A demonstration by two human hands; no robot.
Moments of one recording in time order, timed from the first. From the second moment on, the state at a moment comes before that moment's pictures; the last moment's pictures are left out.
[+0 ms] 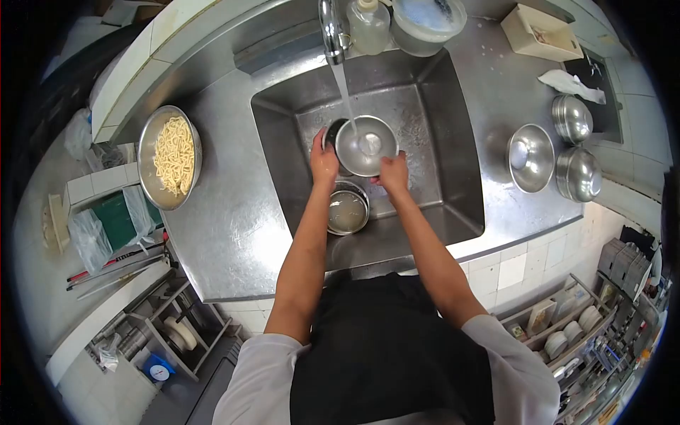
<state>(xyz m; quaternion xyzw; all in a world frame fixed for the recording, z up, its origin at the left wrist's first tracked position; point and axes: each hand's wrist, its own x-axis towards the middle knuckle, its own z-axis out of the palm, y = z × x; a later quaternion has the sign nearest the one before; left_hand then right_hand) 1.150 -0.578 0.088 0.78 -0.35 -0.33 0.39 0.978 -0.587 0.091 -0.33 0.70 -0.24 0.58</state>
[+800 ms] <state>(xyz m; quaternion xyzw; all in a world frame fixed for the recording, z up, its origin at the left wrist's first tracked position) 1.153 -0.457 0.014 0.68 -0.68 -0.25 -0.10 0.822 -0.749 0.217 -0.21 0.69 -0.59 0.36</state>
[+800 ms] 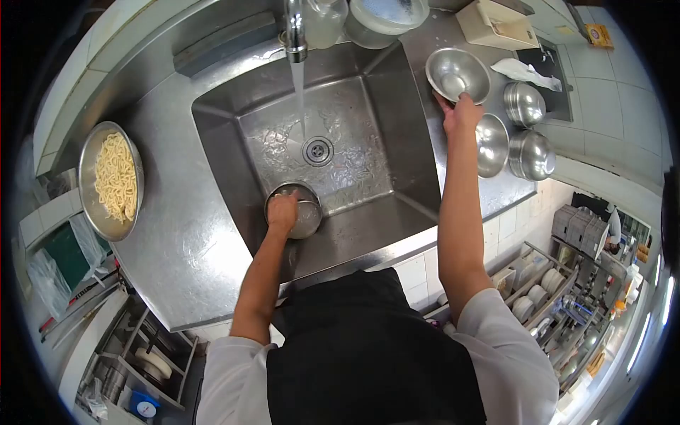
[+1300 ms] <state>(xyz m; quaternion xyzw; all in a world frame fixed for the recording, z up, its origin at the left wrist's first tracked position) 1.129 -0.614 0.048 0.70 0.04 -0.47 0.53 0.988 -0.622 0.093 0.01 0.54 -0.27 0.80</state>
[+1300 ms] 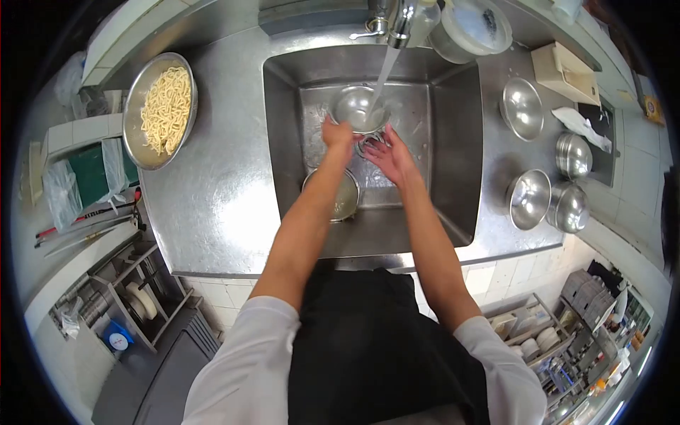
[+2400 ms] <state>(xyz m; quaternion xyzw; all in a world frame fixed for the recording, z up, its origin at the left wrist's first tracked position) 1.110 -0.639 0.055 0.49 0.09 -0.56 0.66 1.034 -0.687 0.106 -0.17 0.43 -0.32 0.82</state>
